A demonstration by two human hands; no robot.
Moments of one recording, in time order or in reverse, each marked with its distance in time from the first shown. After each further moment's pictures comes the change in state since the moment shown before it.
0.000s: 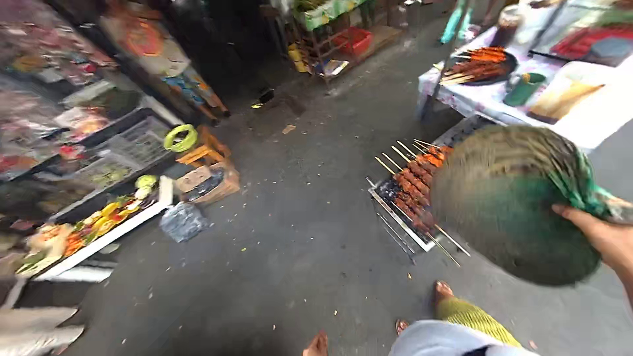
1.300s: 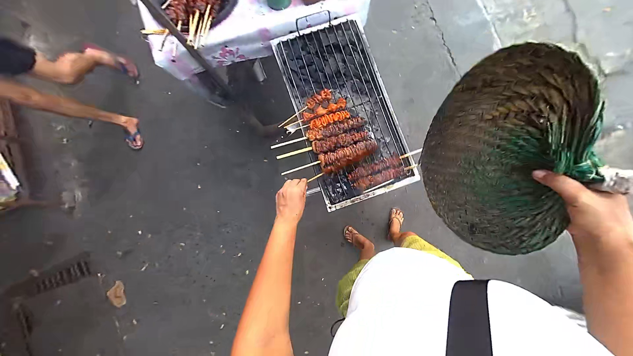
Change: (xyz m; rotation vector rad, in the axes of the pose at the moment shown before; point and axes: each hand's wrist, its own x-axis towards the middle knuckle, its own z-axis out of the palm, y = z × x) left_hand 0.392 0.556 0.087 0.588 -0.693 1.945; right_hand -0.165 -0.131 0.217 0.119 1.107 0.724
